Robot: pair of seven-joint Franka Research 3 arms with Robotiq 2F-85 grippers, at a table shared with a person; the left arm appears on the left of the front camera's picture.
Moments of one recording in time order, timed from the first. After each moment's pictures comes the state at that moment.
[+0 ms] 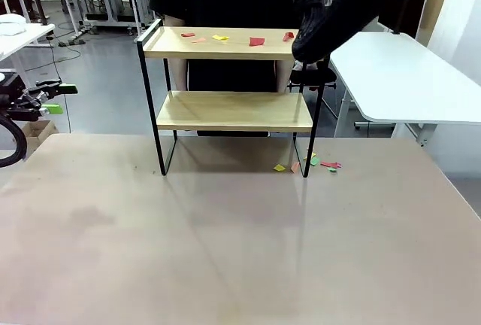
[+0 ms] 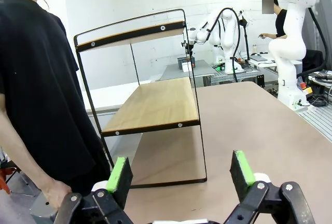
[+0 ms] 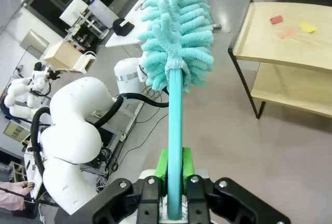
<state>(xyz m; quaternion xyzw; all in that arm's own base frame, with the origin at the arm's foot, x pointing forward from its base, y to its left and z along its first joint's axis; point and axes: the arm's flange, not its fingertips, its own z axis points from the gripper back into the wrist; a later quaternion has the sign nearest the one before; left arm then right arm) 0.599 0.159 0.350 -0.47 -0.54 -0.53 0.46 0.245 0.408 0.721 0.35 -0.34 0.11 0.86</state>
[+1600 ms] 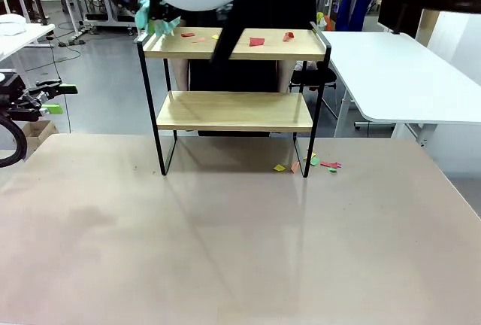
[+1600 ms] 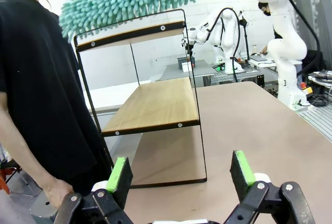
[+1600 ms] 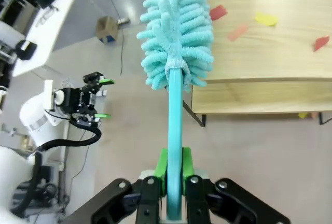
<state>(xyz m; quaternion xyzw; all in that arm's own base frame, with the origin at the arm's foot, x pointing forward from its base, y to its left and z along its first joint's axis) 0.599 0.159 0.350 -0.47 -0.54 -0.53 0.46 0.370 0.519 0.675 0.16 -0.32 -0.03 0.93</state>
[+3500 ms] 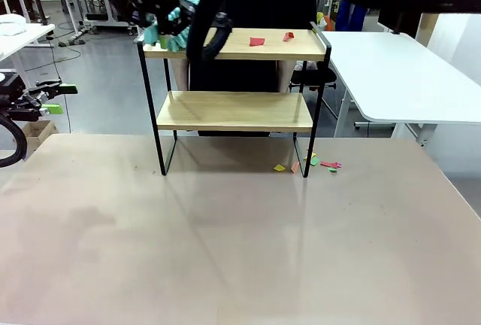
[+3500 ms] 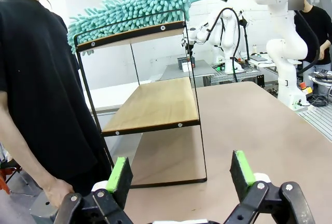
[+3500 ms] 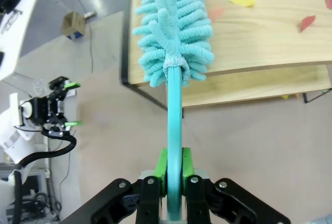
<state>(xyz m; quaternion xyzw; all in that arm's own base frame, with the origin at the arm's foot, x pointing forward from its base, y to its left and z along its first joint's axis) 0.599 0.159 0.350 -0.47 -0.54 -0.53 0.46 0.394 0.516 0.660 0.10 -0.27 -0.08 0.95</state>
